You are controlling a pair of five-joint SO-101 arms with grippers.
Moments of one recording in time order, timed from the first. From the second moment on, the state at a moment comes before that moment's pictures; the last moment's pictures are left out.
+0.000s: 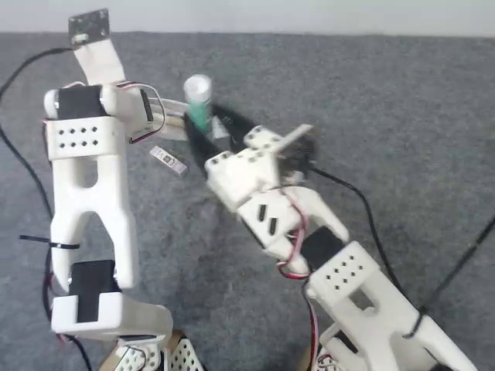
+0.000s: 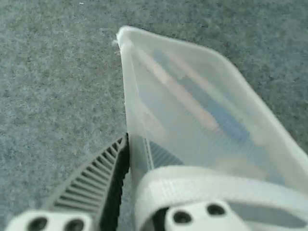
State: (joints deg) left arm -11.2 0.5 -12.0 87.7 14.7; right arm -41.4 -43.3 51.9 -8.7 -6.2
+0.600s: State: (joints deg) left arm -2.6 0.5 -27.9 98.8 12.6; right arm -40.5 -59.0 60.8 -15.8 -6.2
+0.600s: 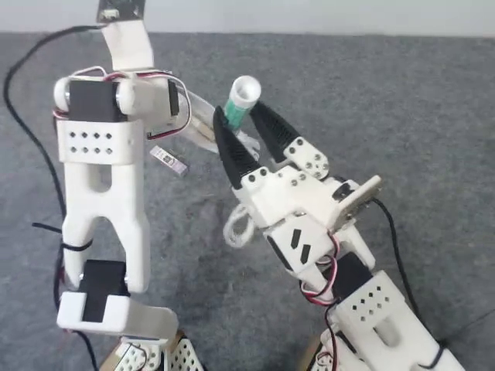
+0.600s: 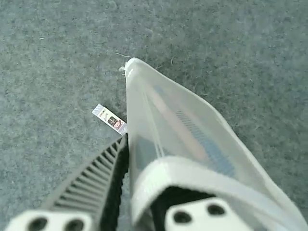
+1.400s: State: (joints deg) left arm -5.9 7.5 -27.5 98.8 12.5; right arm -43.6 -29.5 60.7 -34.9 5.1
